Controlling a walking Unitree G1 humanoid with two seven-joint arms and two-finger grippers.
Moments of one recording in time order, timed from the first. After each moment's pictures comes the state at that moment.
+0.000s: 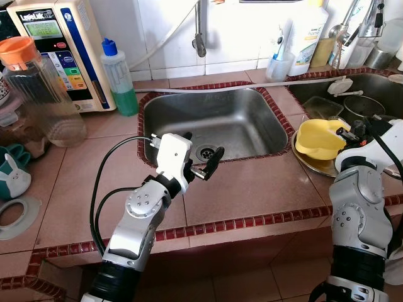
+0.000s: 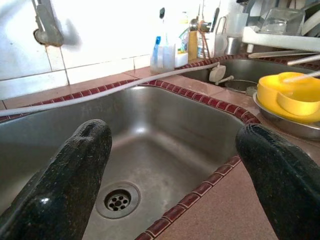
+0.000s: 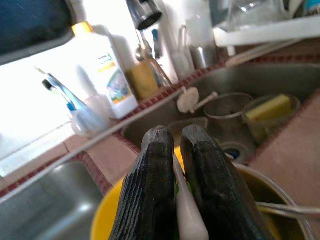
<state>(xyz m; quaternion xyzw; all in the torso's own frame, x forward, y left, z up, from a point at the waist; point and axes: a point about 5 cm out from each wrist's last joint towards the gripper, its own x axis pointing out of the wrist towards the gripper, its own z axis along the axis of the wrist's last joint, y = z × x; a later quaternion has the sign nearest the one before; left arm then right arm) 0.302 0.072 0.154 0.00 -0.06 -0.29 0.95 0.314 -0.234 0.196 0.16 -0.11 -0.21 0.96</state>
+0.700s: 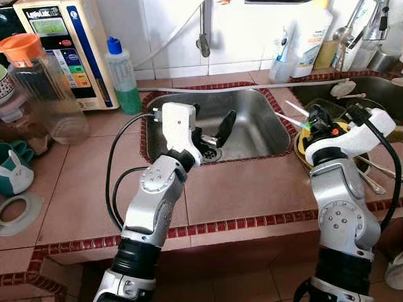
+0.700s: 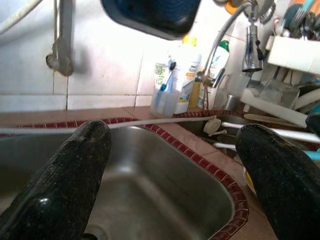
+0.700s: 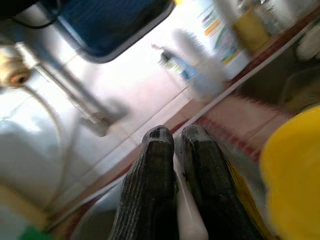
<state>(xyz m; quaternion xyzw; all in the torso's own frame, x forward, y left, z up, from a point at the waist) 0.321 0.049 0.194 -0.13 -0.08 -0.27 0.95 0.311 -0.171 0.209 0.35 -0.08 -0.01 0.93</state>
